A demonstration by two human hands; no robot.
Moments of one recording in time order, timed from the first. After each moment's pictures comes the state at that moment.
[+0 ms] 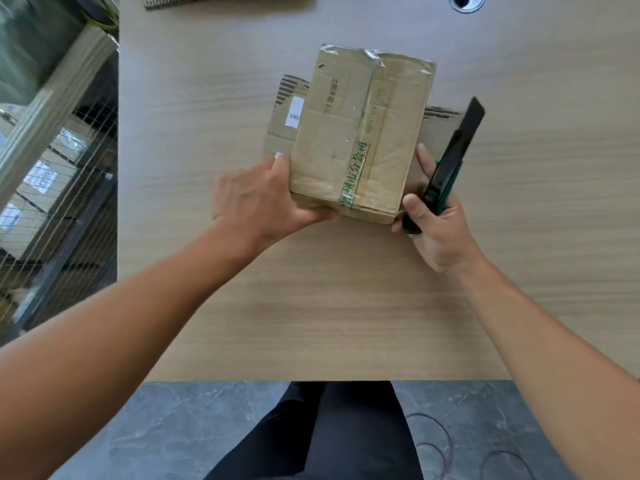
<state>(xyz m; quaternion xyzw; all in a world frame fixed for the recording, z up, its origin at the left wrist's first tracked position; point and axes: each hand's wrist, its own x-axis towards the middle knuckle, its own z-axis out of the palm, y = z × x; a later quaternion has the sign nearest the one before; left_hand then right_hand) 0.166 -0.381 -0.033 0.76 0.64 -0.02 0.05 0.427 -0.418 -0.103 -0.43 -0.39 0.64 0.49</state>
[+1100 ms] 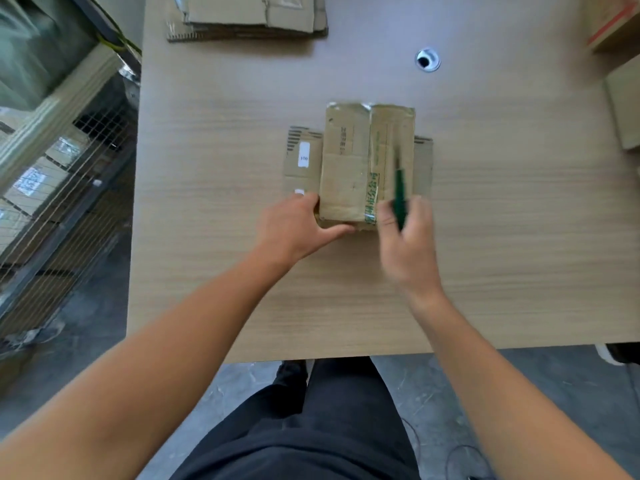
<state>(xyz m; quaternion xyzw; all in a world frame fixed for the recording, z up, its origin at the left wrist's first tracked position) 0.192 -0.412 -0.026 0.72 0.66 0.01 0.22 0.375 -0.466 0.014 -0.72 -0.50 0.35 0.32</state>
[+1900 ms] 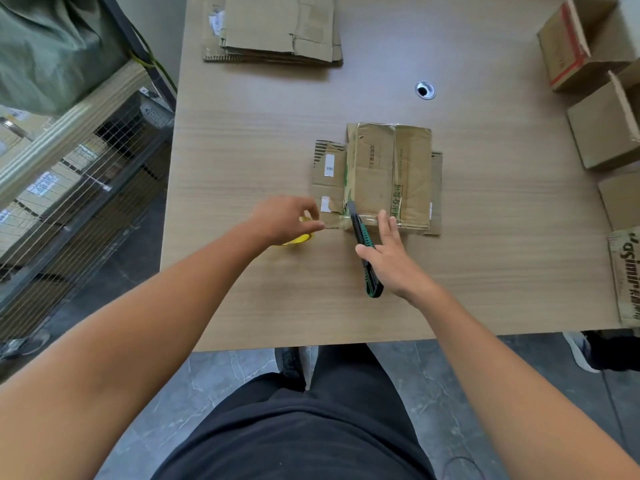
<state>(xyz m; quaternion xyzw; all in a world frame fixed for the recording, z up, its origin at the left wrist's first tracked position) 0.110 -0.410 -0.020 0.75 0.58 -0.02 0.31 0.340 -0.499 0.022 -0.67 -0.53 0.52 0.05</state>
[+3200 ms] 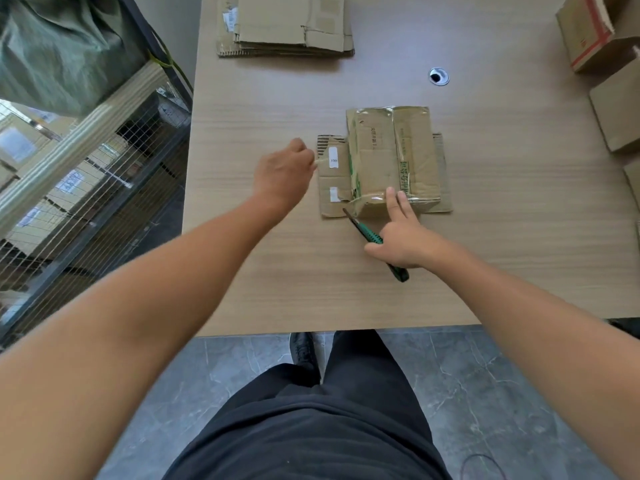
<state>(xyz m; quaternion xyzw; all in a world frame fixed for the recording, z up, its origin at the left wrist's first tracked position) 0.104 -0.396 0.003 0.78 0.62 0.09 0.08 0.335 -0.475 0.022 -0.62 -0.68 0.31 -0.25</state>
